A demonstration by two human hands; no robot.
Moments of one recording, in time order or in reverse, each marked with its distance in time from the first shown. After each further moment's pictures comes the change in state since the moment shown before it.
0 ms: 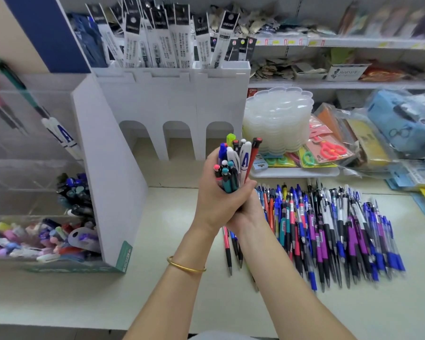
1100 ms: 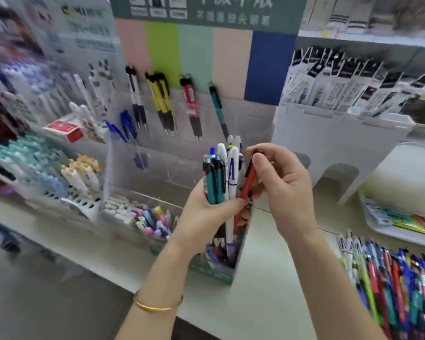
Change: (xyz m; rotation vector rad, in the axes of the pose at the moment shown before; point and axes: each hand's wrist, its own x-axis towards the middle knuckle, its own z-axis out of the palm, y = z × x) left_hand -0.022 0.077 -0.258 -0.150 0.050 -0.143; right_hand -0.011 0.149 0.146 -1.189 -0.506 -0.662
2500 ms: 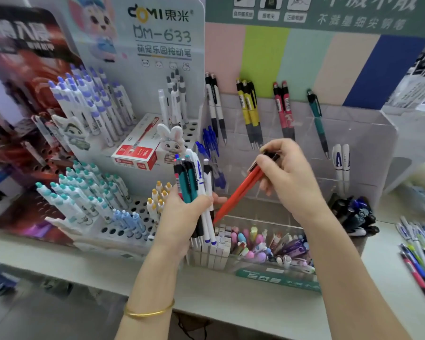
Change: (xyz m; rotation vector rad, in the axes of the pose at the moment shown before) left_hand 0.033 0.013 -0.252 -0.006 0.109 -0.210; right_hand 0.047 0.020 0.198 -0.325 0.052 0.140
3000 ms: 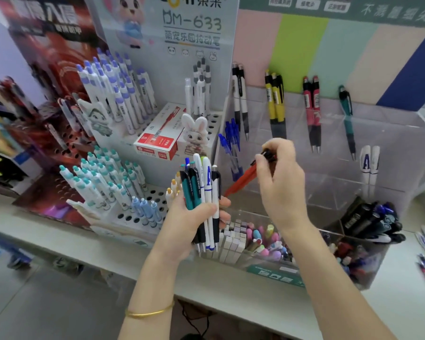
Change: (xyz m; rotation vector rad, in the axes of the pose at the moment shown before) left_hand -0.012 -0.011 -0.030 -0.147 -0.099 0.008; right_hand -0.005 0.013 0.054 -0.326 0.160 -0.238
